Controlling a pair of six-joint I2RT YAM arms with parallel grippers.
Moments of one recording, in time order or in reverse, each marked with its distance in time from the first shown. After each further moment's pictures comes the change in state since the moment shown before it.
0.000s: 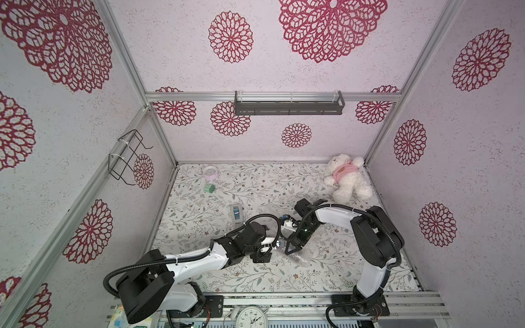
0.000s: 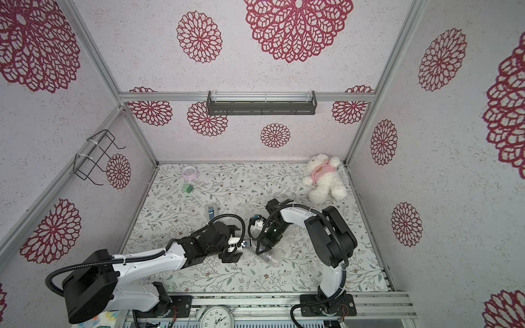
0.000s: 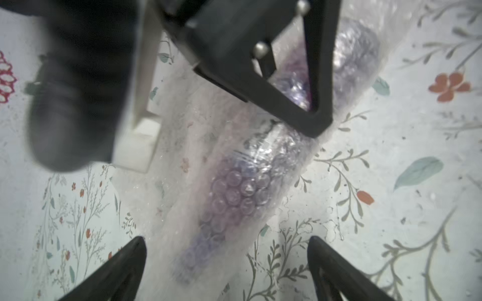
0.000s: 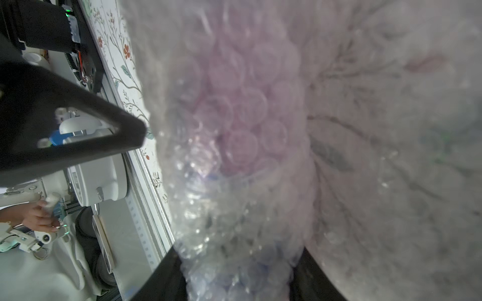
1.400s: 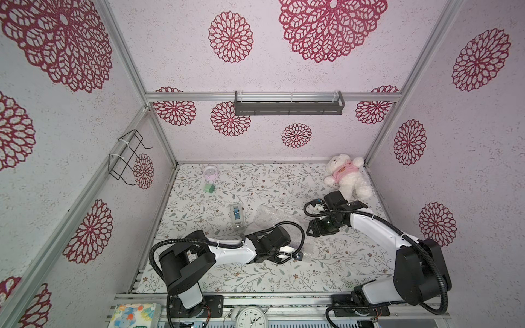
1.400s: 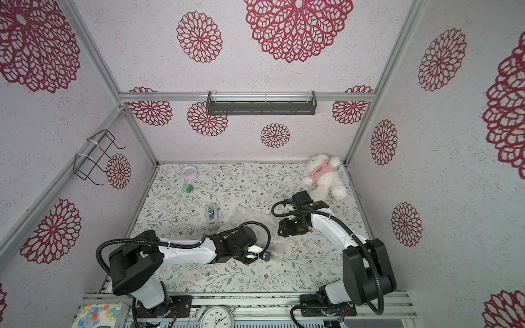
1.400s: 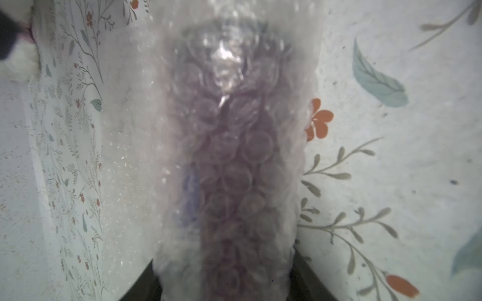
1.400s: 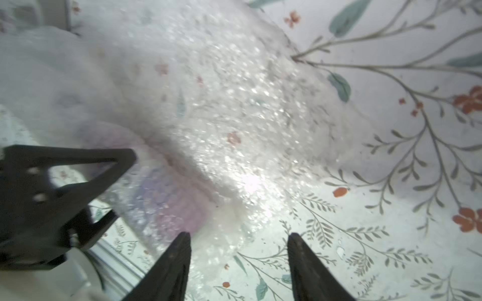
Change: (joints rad) left arm -0.127 0.320 0.267 -0.124 -0.103 0.142; right arm -0.225 -0.406 -0.191 0.104 0.369 0.494
